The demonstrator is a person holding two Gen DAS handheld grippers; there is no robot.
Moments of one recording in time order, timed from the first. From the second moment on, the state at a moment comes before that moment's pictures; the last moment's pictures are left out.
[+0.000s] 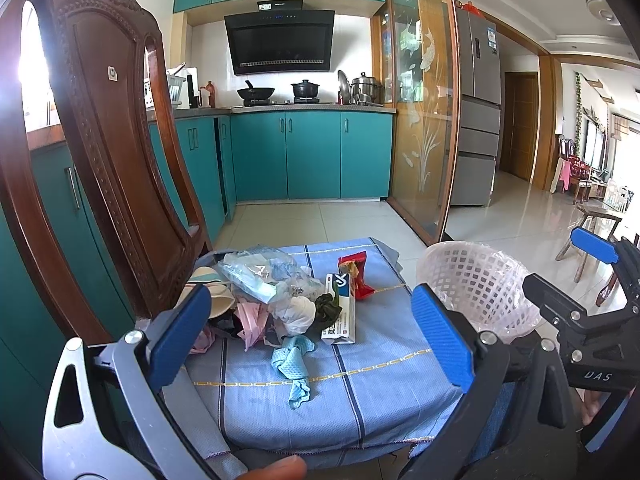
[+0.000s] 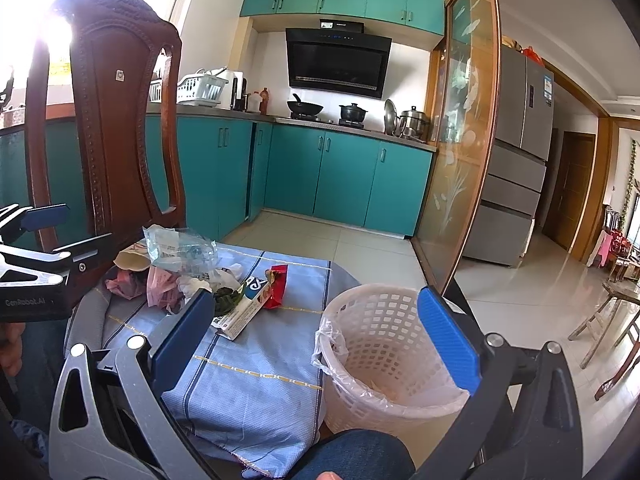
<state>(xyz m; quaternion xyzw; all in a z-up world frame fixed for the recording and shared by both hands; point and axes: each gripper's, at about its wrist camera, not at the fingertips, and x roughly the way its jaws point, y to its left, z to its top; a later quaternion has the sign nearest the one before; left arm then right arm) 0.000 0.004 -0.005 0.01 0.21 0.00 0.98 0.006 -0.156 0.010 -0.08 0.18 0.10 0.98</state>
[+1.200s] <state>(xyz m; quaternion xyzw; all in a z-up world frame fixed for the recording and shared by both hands) 0.003 0.004 -0.008 0.01 0.21 0.00 0.98 0.005 -0.154 0.010 -0.08 0.18 0.10 0.98</state>
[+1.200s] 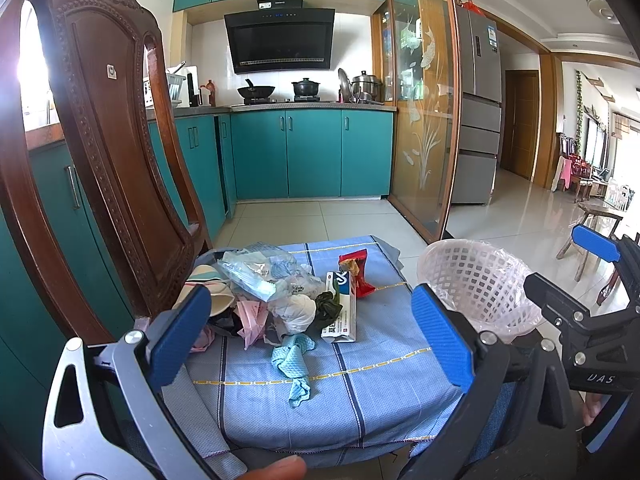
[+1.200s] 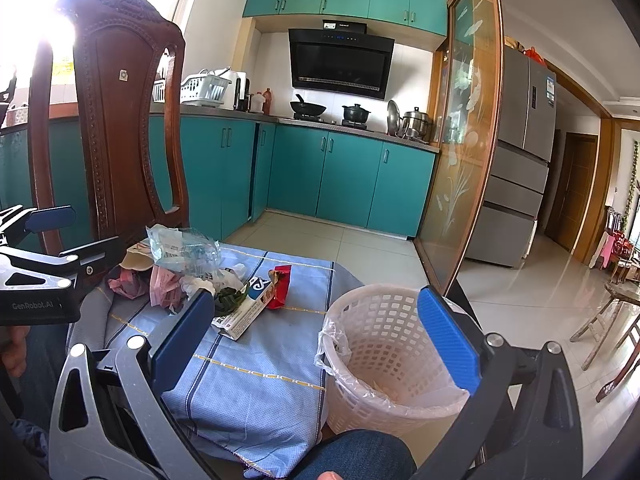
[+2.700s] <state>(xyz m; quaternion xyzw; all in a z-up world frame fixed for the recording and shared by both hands) 0.018 0.000 -0.020 0.02 0.23 0.00 0.97 0.023 -0.166 0.002 -0.07 0.20 0.05 0.98</state>
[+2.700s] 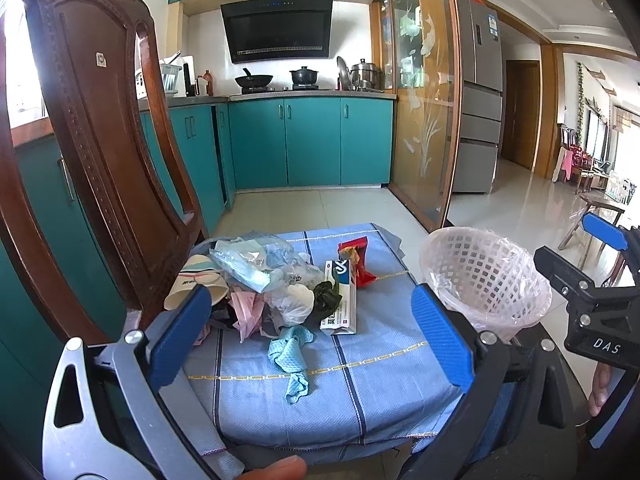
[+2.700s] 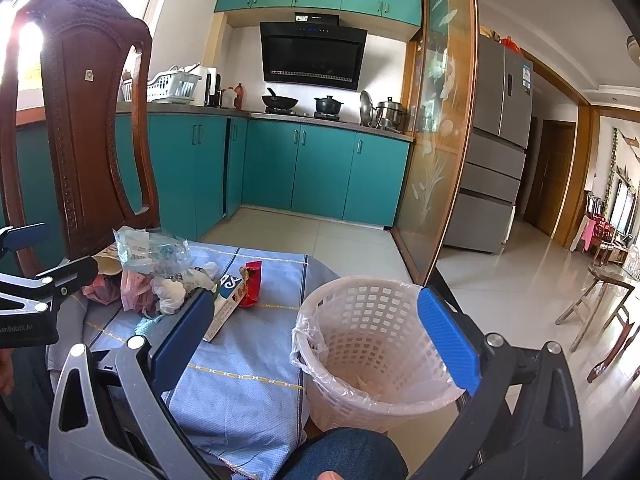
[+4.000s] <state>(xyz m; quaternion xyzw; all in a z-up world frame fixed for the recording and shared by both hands) 0.064 0.044 -0.106 -0.01 0.32 0.12 0.94 0.231 -0.110 -0.047 -0.01 0.29 0.15 0.95</state>
